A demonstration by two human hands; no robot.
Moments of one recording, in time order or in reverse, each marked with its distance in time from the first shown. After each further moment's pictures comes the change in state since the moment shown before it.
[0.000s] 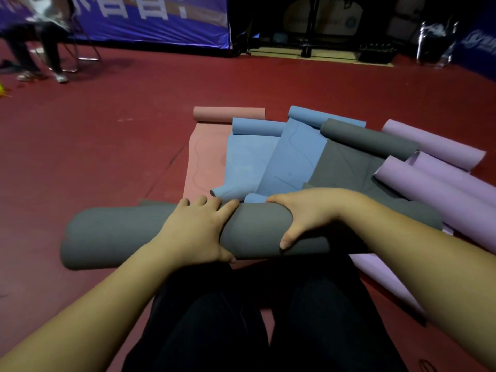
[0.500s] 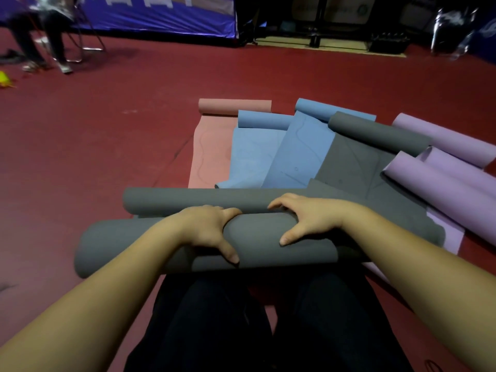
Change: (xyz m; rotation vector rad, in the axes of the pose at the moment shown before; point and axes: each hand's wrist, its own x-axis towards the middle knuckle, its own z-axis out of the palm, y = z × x) left_hand 0.040 -0.025 0.015 -0.444 -0.508 -0.019; right_hand 0.035 0.024 0.031 0.161 0.043 -0.082
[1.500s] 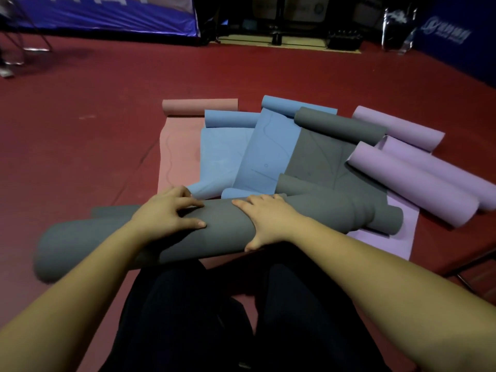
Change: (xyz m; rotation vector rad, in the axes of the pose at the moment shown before) left_hand 0.035 -0.037 0.012 -0.078 0.403 0.084; right_hand 0.009 -0.003 0.040 -0.468 0.261 0.135
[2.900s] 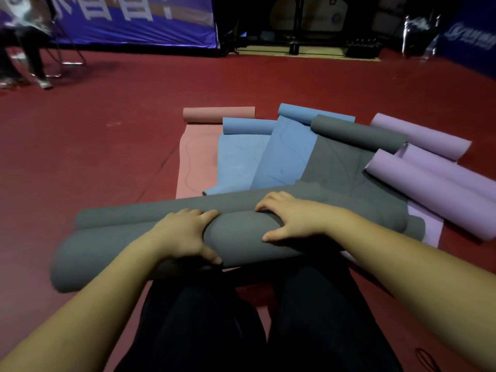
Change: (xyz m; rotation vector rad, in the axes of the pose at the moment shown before) left_hand -0.042 0.039 -0.012 0.257 -0.238 -0.096; right_hand -0.023 0.011 -0.034 0.328 -0.047 -0.136
